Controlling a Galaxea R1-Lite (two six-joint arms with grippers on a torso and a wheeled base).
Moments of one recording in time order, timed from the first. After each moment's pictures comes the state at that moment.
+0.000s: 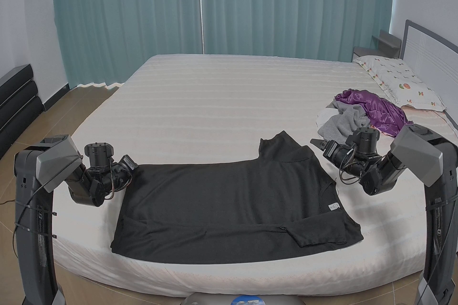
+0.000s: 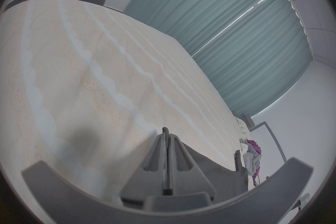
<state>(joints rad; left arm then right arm) 0.05 2.54 -1.17 -0.93 -0.21 -0.79 0.10 2.50 -1.20 -0.99 0.22 0.67</state>
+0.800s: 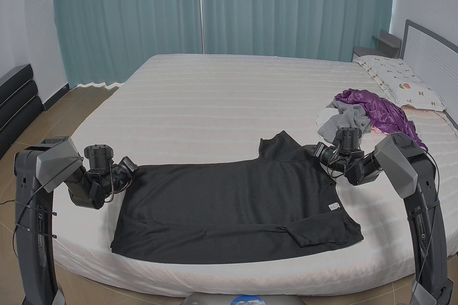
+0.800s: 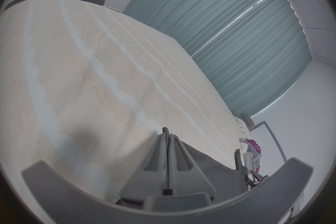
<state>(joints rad) 0.05 2.54 -1.13 -0.97 -0.21 -0.79 0.11 2.74 -1.67 -0.65 0.18 0.62</state>
